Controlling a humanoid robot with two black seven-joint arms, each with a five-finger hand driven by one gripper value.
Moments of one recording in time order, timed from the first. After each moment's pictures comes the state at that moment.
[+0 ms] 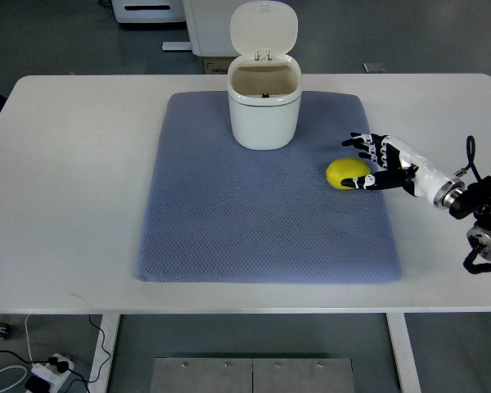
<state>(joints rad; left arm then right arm) -0.04 0.00 -0.10 -0.24 -0.01 0.19 -0.12 0.83 -0.49 0.22 0.94 -0.47 0.07 0.38</state>
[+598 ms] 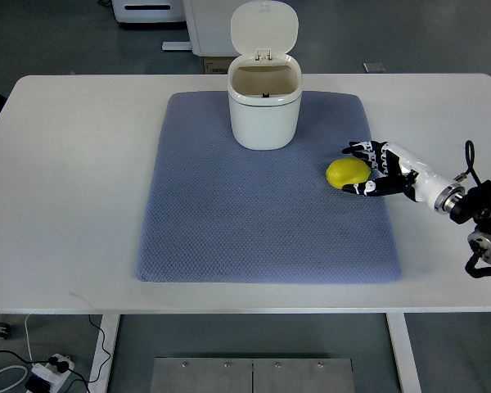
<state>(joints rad) -0.04 0.00 -0.10 -0.24 -0.01 0.19 -0.12 0.83 -0.49 0.19 0.93 -0.47 0.07 0.38</state>
